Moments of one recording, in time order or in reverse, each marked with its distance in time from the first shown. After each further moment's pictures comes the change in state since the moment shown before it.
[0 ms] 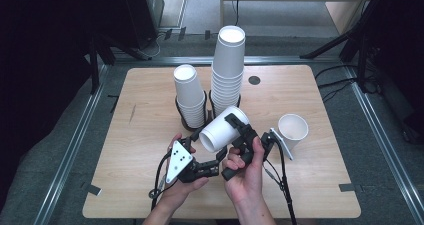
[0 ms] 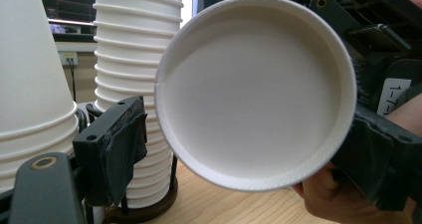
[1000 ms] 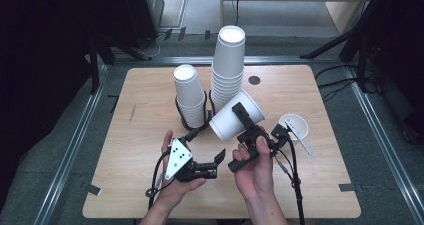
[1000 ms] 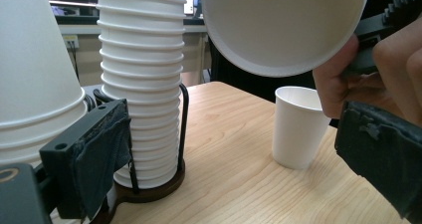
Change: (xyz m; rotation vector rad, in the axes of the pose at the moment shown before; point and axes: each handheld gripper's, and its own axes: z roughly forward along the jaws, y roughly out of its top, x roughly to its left) left arm 0.004 0.007 -0.004 0.086 0.006 0.018; right arm 0.045 0.003 -0.014 -0.185 0.086 -0.509
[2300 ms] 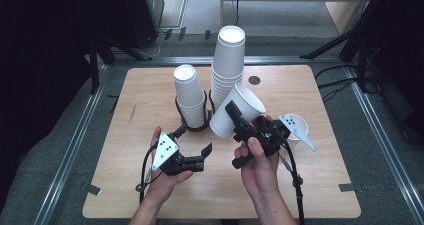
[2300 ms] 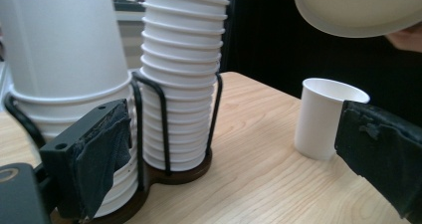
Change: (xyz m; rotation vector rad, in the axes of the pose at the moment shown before) left arm 0.037 -0.004 -0.008 0.037 0.034 -0.038; right arm 0.028 0.004 0.001 -0.014 0.005 -0.387
